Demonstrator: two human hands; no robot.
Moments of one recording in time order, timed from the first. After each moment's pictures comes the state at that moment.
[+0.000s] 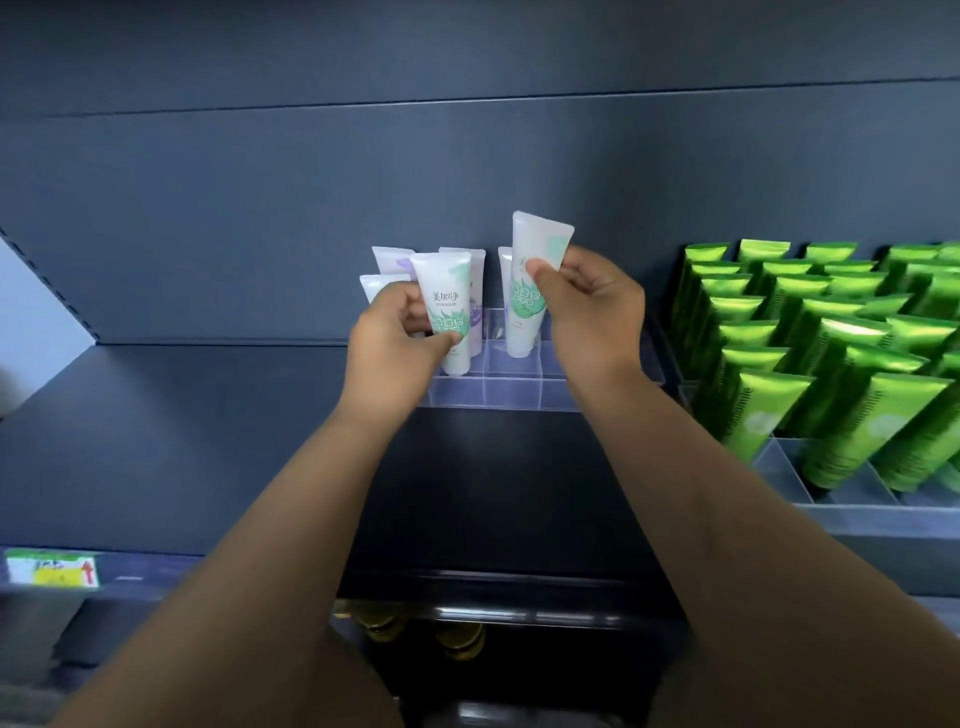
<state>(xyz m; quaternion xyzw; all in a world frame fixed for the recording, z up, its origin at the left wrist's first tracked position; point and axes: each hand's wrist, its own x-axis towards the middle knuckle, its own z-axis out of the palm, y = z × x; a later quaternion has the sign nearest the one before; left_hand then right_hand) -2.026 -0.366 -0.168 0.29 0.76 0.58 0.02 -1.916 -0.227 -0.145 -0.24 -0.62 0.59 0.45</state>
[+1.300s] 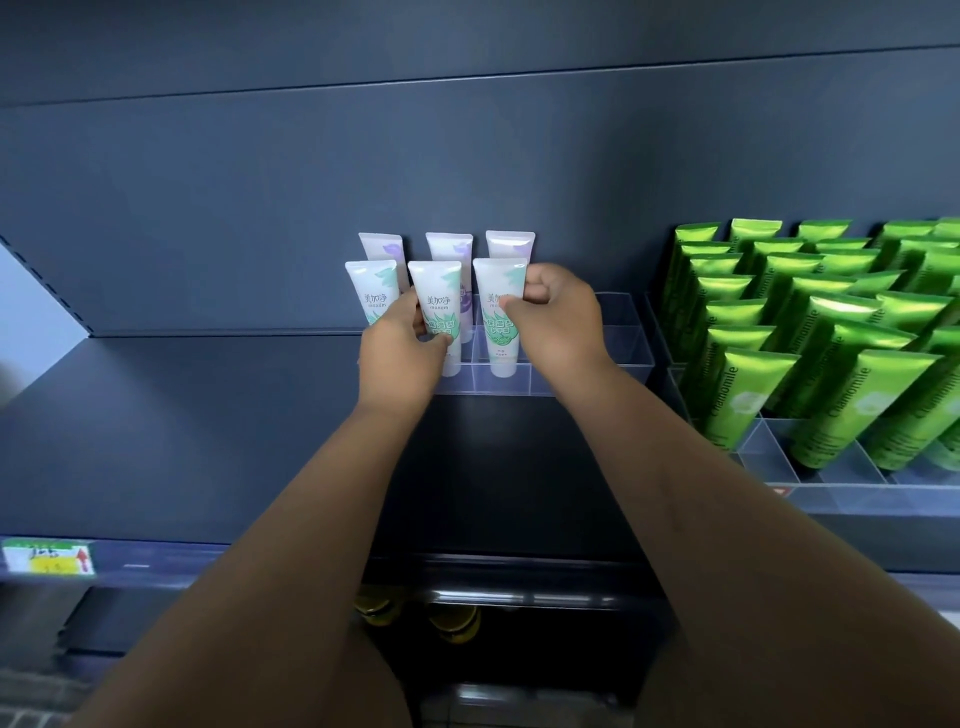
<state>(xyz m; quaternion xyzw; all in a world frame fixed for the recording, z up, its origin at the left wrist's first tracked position) -2.030 -0.346 -0.202 0.29 0.81 0.51 -0.01 -1.928 -0.215 -0.175 -0.29 -0.72 0.53 0.34</state>
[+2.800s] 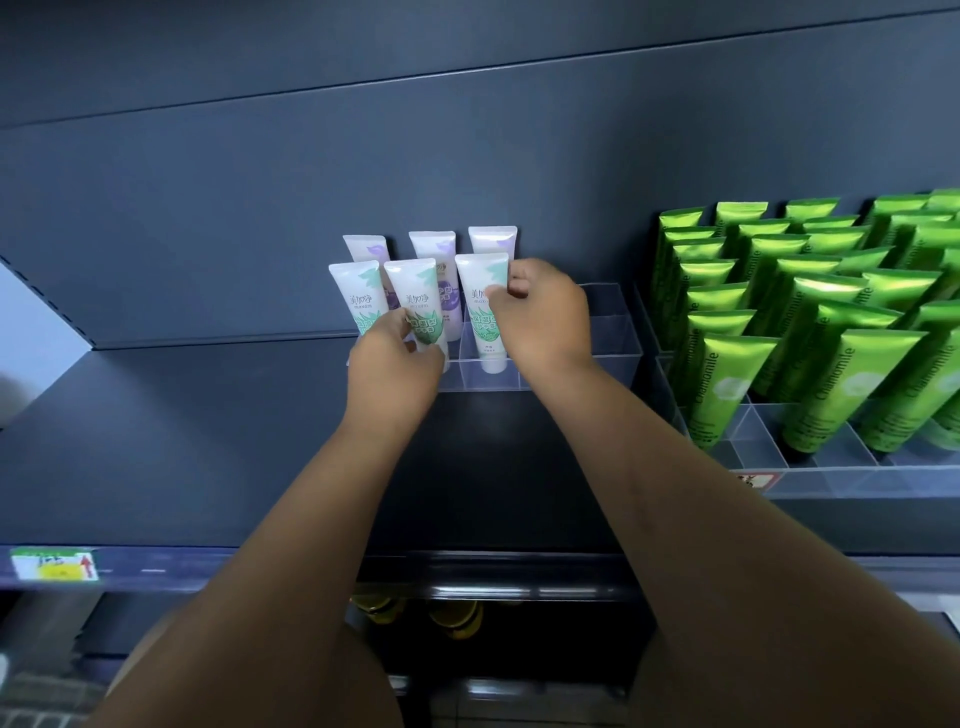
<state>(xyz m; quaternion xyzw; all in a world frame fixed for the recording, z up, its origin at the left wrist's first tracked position) -1.978 -0.361 -0.169 0.22 0.85 0.48 0.05 -1.931 -0.214 -0.179 -0.32 -0.78 0.41 0.35</state>
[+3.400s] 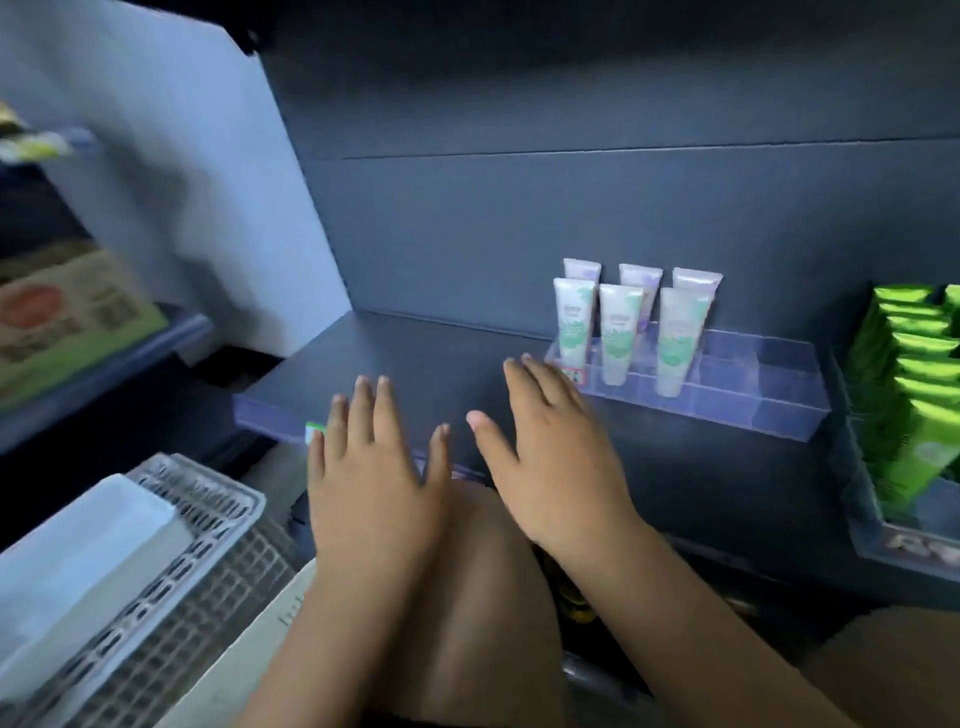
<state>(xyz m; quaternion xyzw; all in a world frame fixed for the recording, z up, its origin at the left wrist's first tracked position) -1.887 -0.592 -0.157 0.08 0.96 0.17 -0.20 -1.852 -0.436 -0.145 -0.06 -0.95 0.22 0.19</state>
